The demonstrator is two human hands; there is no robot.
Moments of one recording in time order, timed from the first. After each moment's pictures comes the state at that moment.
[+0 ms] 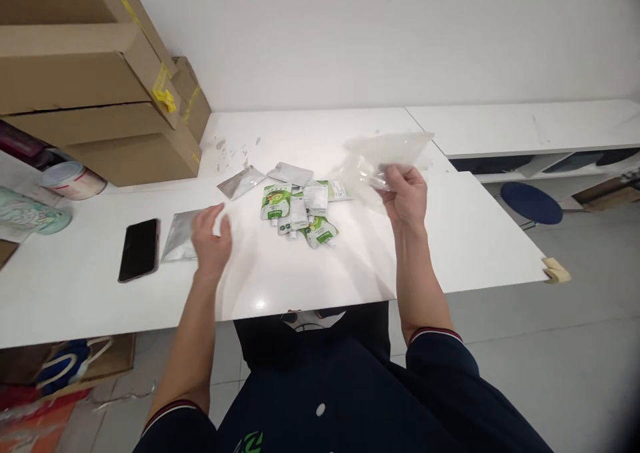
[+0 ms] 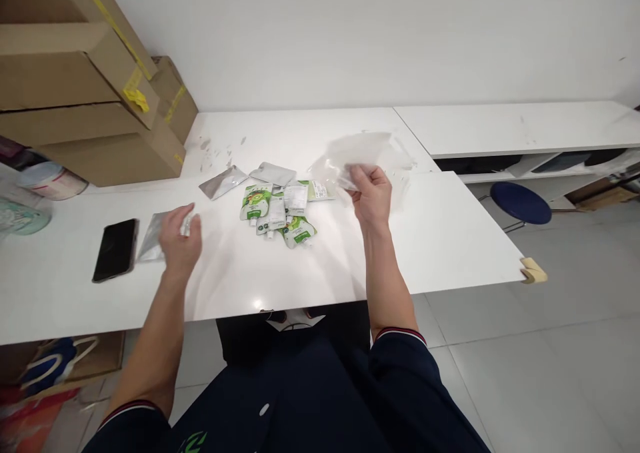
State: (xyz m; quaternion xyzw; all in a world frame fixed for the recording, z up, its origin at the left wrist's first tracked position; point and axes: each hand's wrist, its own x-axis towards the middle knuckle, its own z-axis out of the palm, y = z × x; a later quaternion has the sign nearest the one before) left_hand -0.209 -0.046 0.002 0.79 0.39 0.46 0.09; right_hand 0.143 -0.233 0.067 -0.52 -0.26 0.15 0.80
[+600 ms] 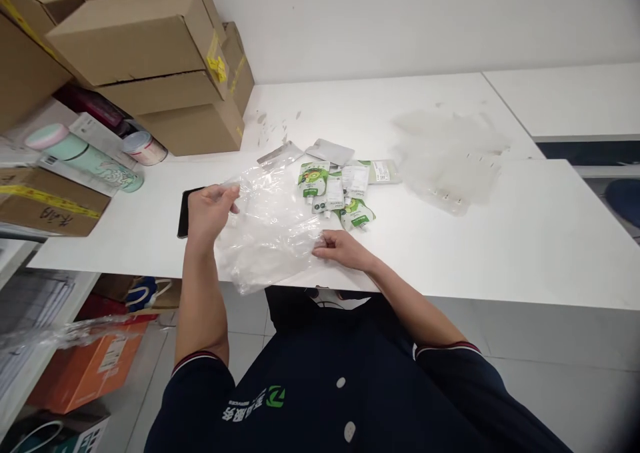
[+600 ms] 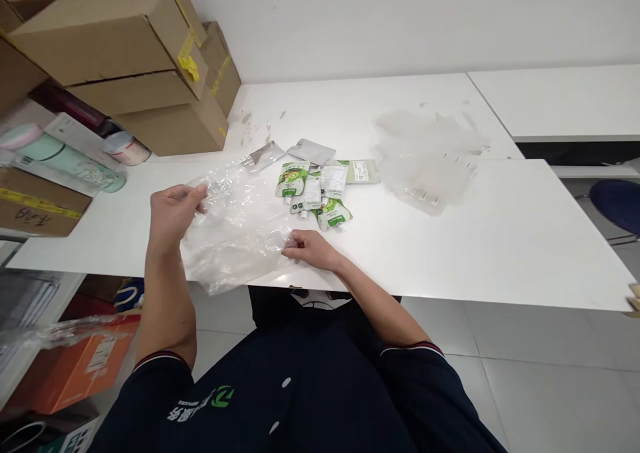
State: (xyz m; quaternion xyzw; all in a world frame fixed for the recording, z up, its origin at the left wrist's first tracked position) left_hand -0.263 -0.059 0.075 0.70 0.55 0.35 0.28; right_hand -0.019 -0.233 -0.006 -0.51 -0.53 0.52 0.42
